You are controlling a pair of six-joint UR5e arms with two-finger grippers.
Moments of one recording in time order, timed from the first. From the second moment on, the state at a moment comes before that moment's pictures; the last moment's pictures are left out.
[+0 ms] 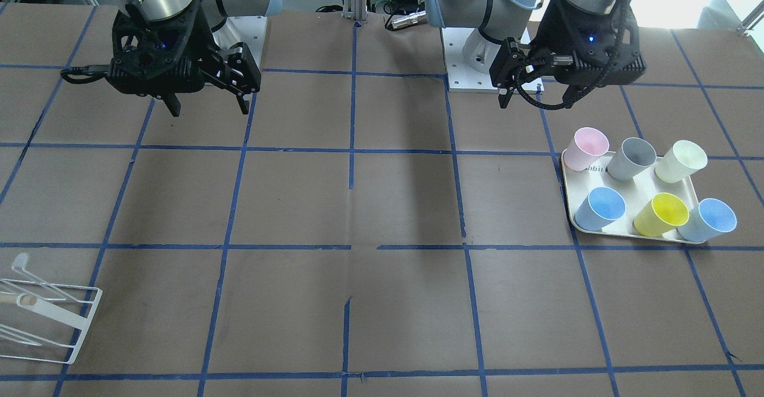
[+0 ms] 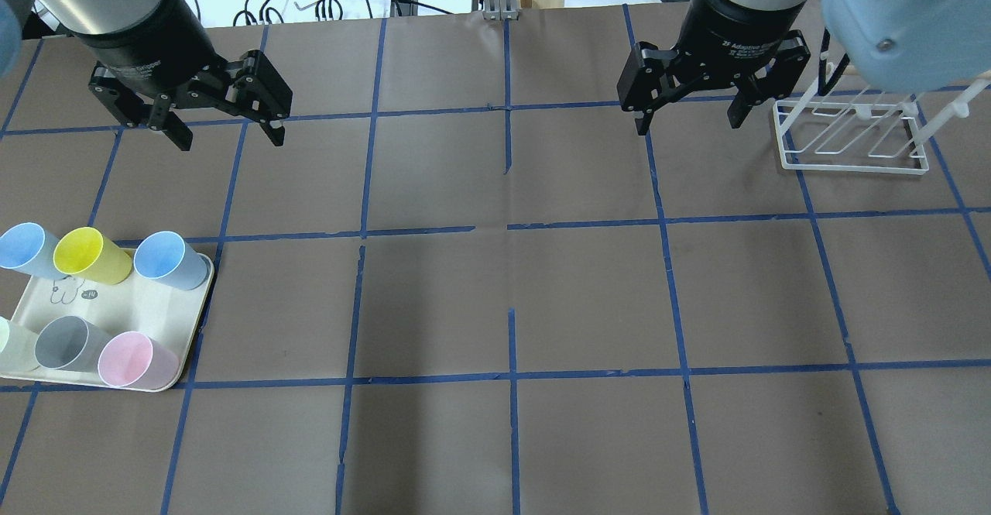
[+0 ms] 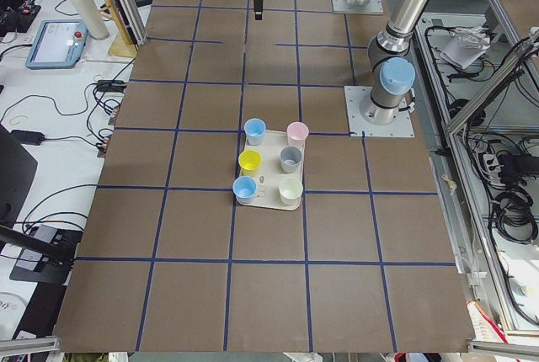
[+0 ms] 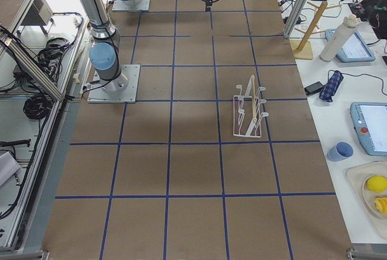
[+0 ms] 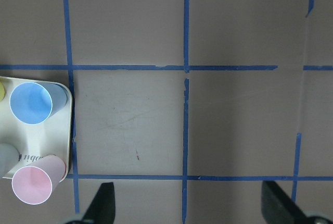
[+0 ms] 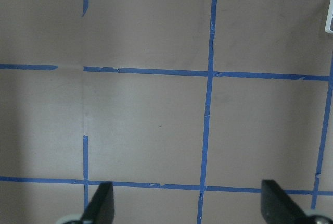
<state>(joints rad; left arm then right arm) -1.55 -1.55 -1.50 -1.66 1.59 0.01 1.67 -1.55 1.50 -1.54 -1.55 0.05</state>
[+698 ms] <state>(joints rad) -1.50 -1.54 -1.52 -1.67 1.59 0.07 1.67 -1.55 1.50 -1.54 -1.55 0.05</state>
